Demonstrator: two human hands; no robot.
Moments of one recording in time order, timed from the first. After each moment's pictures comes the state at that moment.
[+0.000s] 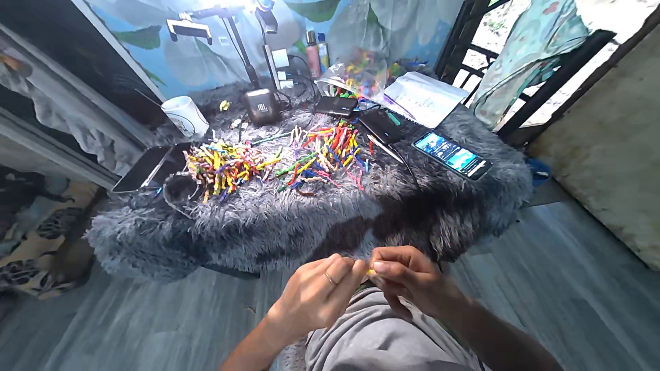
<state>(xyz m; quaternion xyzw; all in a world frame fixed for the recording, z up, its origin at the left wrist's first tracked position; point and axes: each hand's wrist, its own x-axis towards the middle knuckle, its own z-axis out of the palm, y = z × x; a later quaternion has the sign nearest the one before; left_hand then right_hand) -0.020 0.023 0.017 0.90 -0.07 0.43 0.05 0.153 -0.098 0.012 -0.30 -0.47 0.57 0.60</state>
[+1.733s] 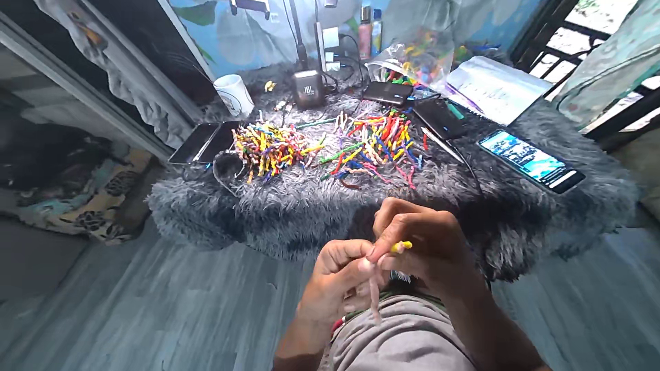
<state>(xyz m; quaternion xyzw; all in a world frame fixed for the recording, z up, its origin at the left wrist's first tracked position) -0.040 0.029 0.030 0.47 -0.10 0.33 0.81 0.118 -0.015 0.047 -0.22 -0.65 0.31 0.66</state>
